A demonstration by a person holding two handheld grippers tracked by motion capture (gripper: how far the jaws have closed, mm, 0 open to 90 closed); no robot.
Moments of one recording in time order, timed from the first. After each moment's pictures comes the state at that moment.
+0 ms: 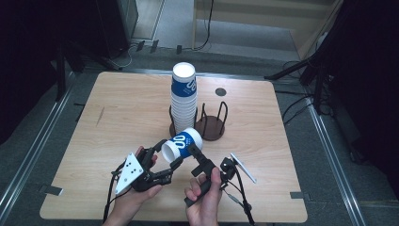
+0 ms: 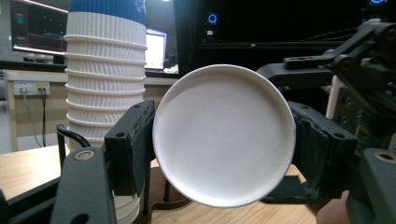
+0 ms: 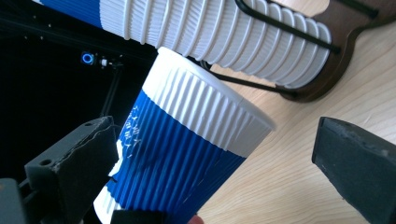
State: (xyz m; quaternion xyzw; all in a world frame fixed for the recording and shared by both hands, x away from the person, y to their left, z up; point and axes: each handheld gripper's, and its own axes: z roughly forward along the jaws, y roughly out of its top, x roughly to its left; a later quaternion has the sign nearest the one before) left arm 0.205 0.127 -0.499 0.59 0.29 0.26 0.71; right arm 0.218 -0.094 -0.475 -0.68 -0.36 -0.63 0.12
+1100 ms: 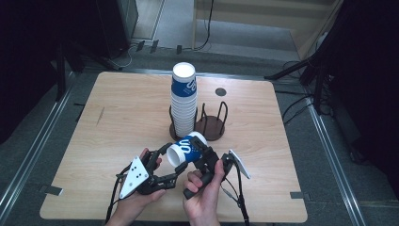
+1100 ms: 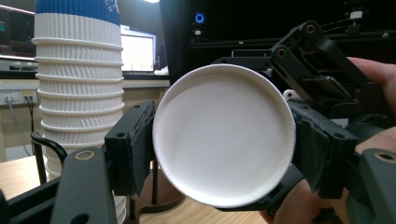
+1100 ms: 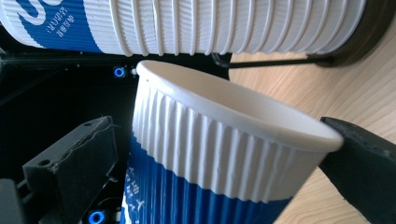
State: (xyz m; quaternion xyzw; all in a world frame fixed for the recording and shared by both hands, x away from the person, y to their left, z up) left arm 0.200 0.116 -0.501 0.60 0.26 0.27 0.71; right arm 0.237 -0.093 -0.487 -0.68 -0.27 -0.63 0.26
